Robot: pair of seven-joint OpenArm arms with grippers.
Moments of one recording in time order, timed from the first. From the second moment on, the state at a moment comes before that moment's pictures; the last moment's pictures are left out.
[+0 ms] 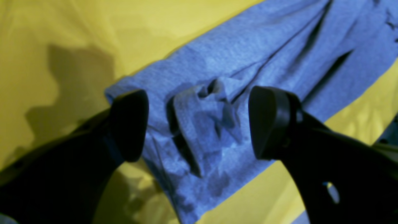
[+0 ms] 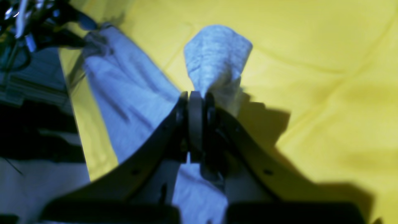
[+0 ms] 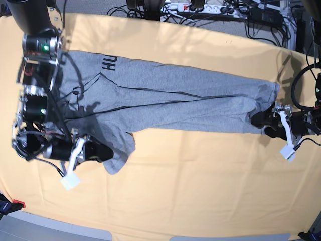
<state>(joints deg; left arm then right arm) -20.0 -47.6 7.7 71.2 -73.0 -43.9 69.2 23.5 17.1 8.7 79.5 66.4 41.6 -82.4</state>
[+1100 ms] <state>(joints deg) -22.4 -52.3 7.3 71.2 -72.7 -43.9 70.0 -11.2 34.5 8.6 105.5 62.3 41.6 -82.4</state>
